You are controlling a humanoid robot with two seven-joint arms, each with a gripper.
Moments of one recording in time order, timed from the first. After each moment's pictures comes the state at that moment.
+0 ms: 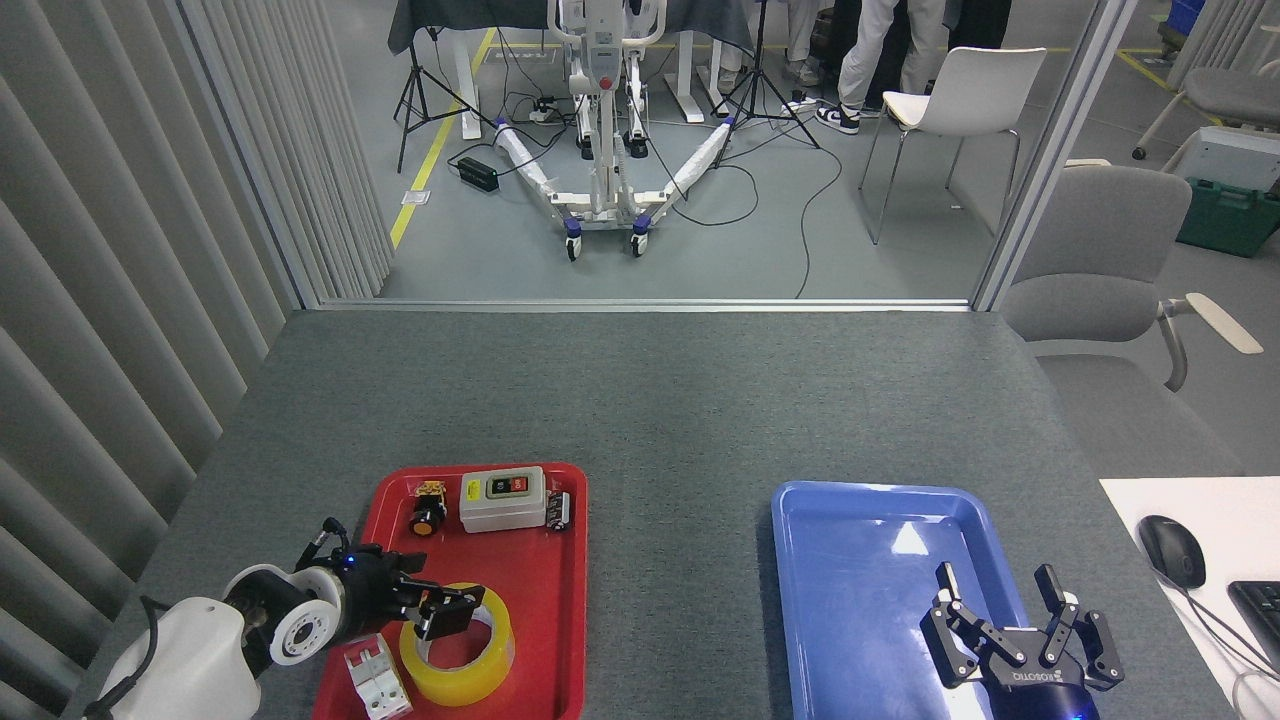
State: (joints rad) left arm -0.44 0.56 -0.62 -1.34 -0.76 -0.22 -0.68; right arm 0.16 -0.22 0.01 -1.61 1.23 0.03 -0.17
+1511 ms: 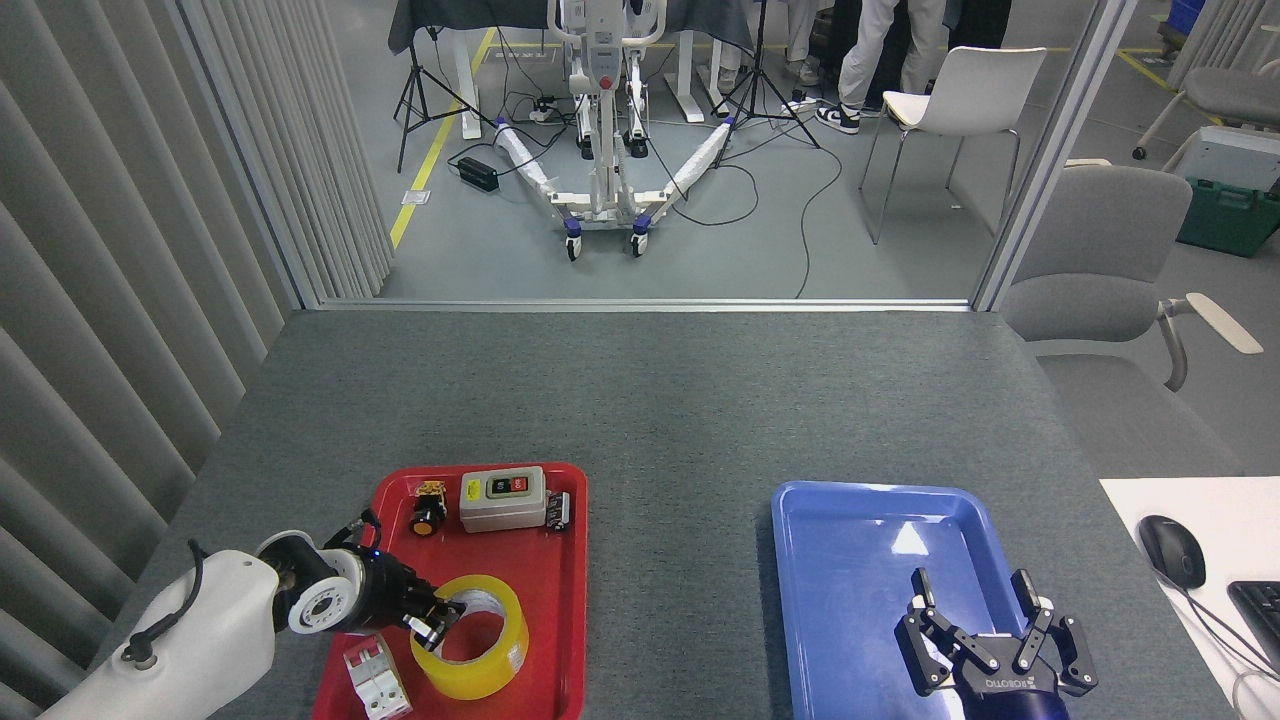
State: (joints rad) left arm -0.64 0.57 -0.88 -1.21 -0.72 -0.33 -0.80; right arm 0.17 -0.13 -0.02 -1.63 1.35 0.00 -0.17
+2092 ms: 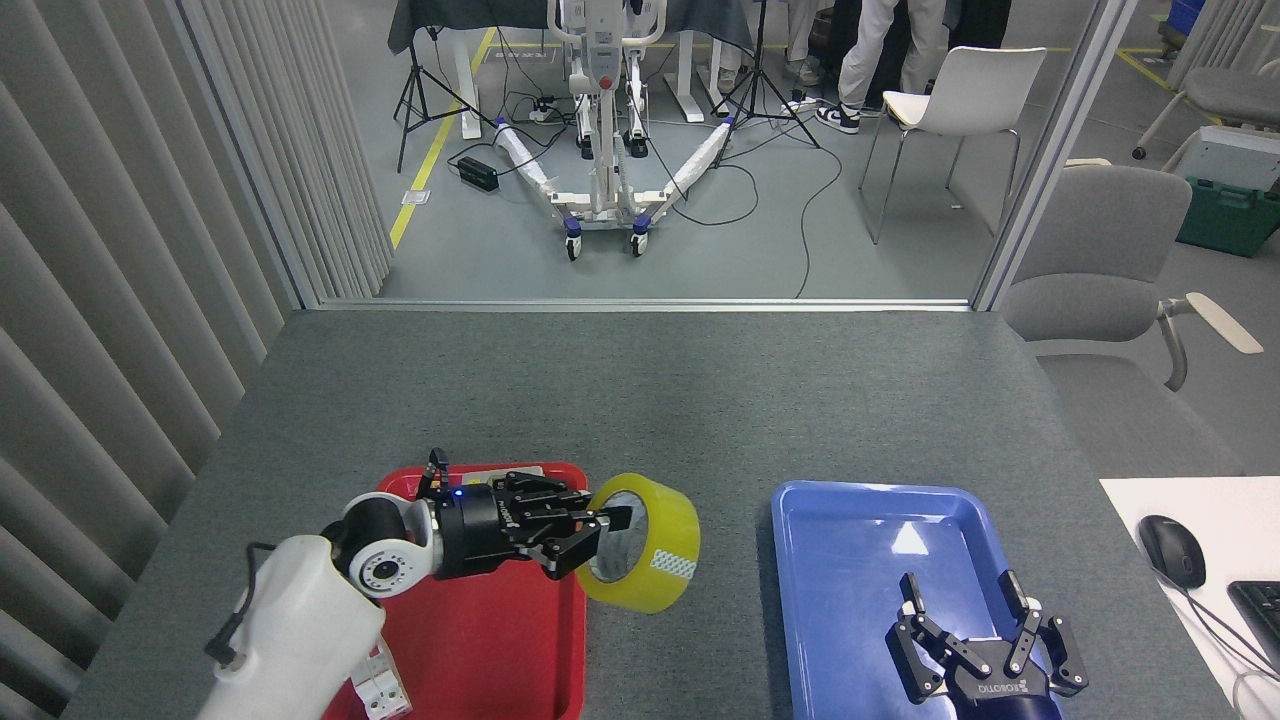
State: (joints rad) left arm -0.53 0.21 -0.38 -1.25 -0.67 -0.75 -0.68; right arm 0.18 -0.13 -0.01 -1.63 1.35 -0.05 -0.17
